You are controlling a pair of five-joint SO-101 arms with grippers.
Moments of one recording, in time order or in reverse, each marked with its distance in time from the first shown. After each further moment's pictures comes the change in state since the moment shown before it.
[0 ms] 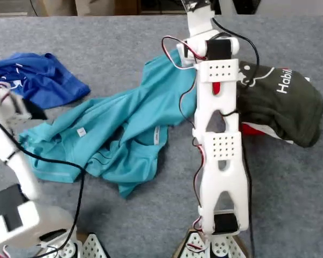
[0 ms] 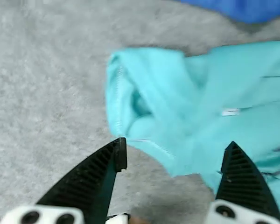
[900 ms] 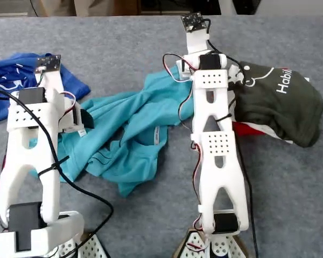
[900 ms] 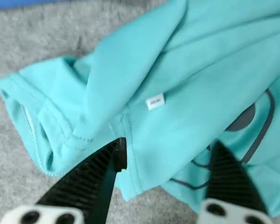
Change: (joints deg) left arm 19.1 -8.7 28.1 -22.9 1.1; right arm 1.2 16.4 0.0 -9.6 -3.4
